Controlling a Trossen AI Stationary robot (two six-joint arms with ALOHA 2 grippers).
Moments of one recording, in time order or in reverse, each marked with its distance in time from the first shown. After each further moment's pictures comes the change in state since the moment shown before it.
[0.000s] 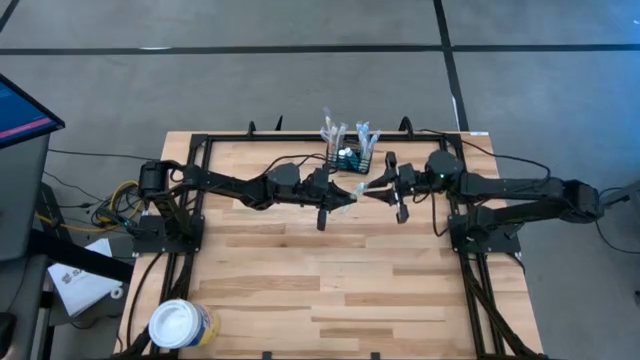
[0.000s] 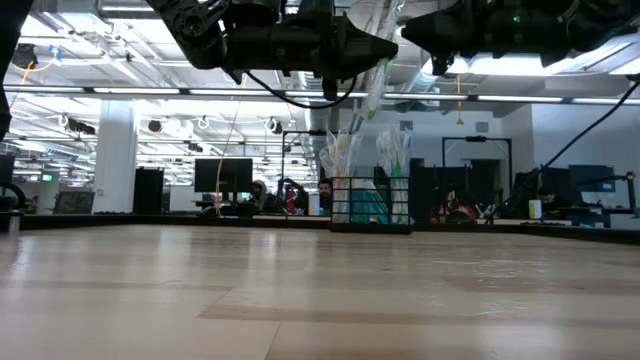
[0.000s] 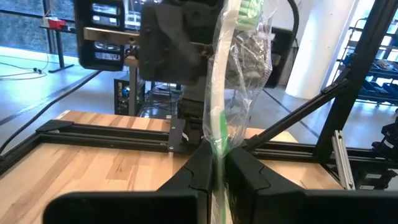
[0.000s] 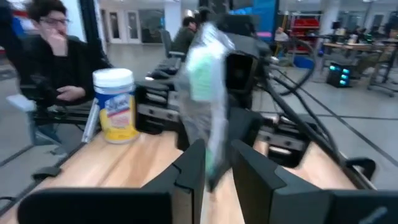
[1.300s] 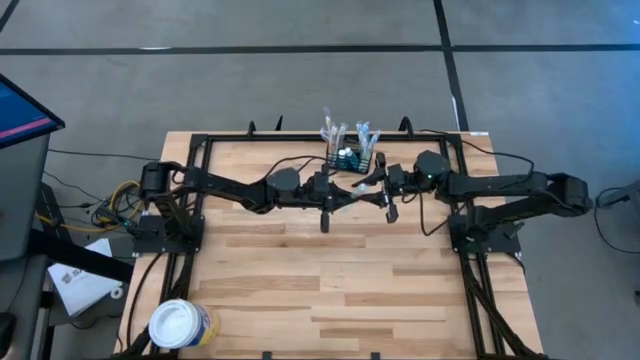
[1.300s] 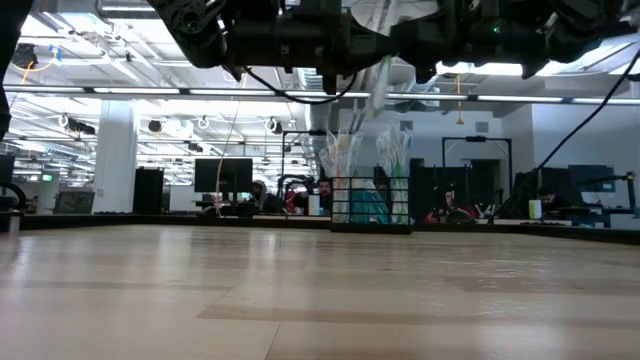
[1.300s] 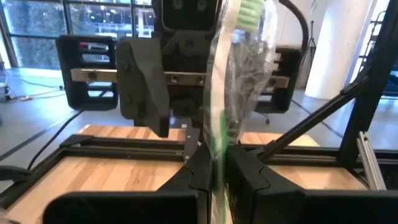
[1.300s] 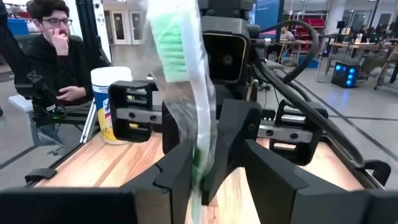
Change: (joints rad) left arm -0.027 0.012 0.001 0.039 -0.109 0.075; right arm 0.000 0.148 0.016 0.144 -0.018 0.014
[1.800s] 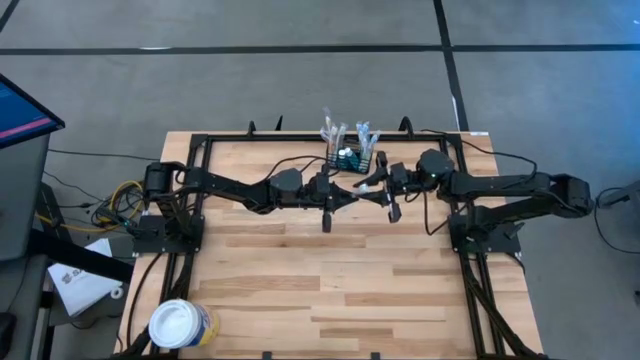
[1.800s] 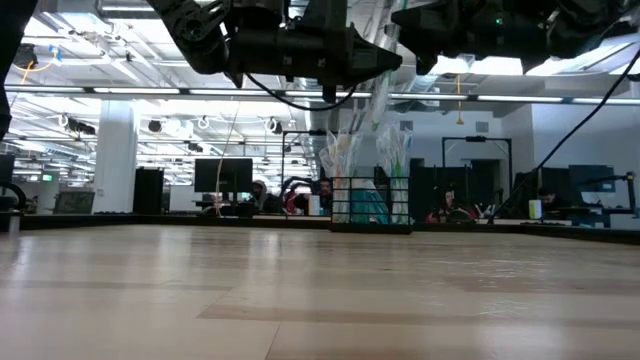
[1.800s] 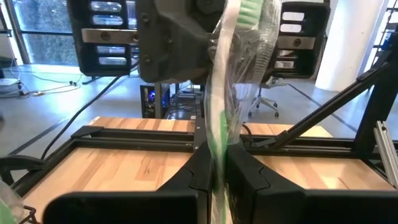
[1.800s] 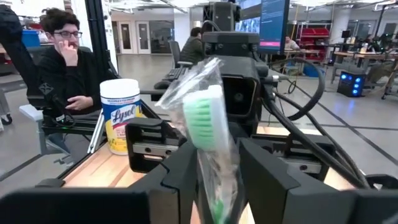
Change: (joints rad) left arm 0.005 0.028 0.000 -0.001 -0.026 0.023; right arm 0.001 -0.023 0.013 0.007 -0.023 0.019
